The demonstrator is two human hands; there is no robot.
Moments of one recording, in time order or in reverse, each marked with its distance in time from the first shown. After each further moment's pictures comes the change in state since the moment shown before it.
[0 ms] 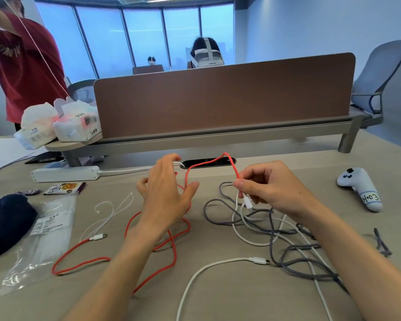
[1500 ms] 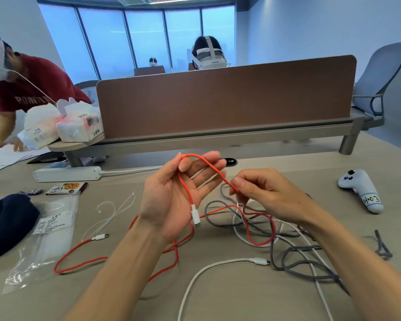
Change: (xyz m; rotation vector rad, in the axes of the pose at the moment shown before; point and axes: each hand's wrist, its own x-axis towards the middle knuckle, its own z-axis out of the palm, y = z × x) left_hand -0.008 0.049 -0.038 -1.863 -0.415 -0.346; right_hand -0.001 -0.001 0.004 -0.163 -0.145 -0.146
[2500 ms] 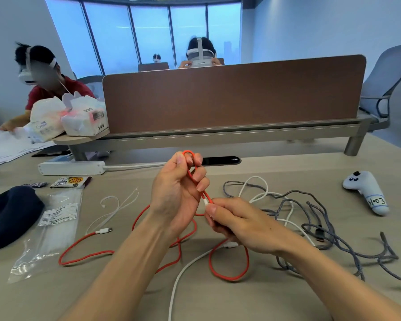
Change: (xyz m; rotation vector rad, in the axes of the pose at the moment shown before) left_hand 0.008 -0.008 -0.009 0.047 0.128 0.166; right_hand -0.006 -0.017 0.060 0.101 -0.224 0.121
